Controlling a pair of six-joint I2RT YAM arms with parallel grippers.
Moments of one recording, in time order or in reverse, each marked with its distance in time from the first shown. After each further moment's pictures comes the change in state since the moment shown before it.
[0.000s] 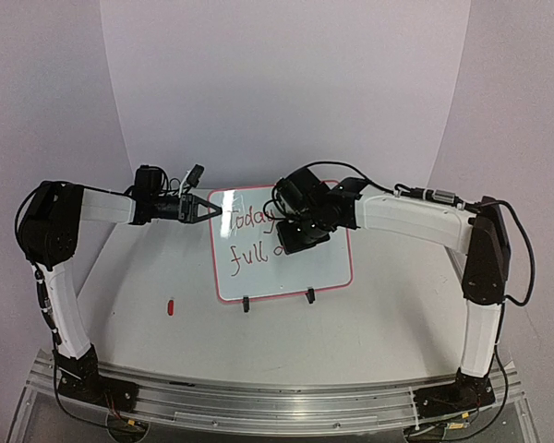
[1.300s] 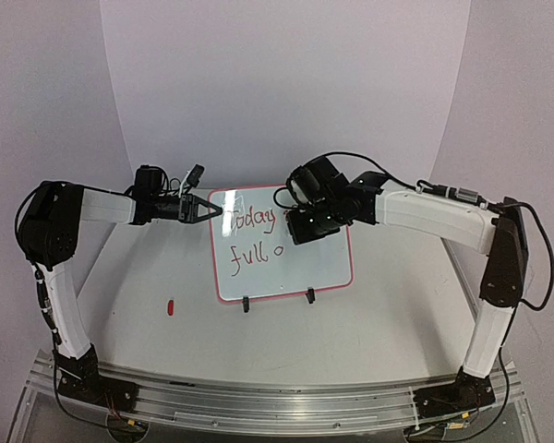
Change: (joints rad) left arm -0.001 0.000 0.000 0.000 0.001 0.002; right arm -0.024 -0.113 -0.073 0.052 -0.025 -0.025
